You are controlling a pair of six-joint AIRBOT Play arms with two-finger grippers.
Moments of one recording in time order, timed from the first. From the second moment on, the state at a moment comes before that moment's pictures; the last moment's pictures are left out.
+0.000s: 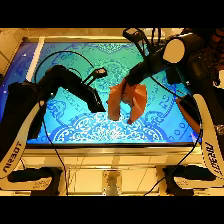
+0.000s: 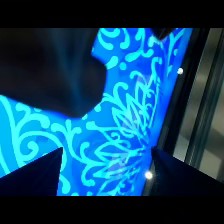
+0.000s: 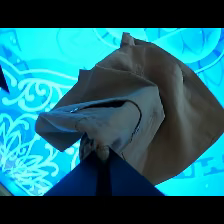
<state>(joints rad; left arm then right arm) -0.41 -1.44 1.40 -2.20 1.35 2.47 0.48 -1.45 1.86 -1.47 1.41 1.34</state>
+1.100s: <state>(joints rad) -0.43 -1.58 1.40 -1.97 0.93 2.46 0.51 -1.46 1.96 -1.52 1.47 1.39</state>
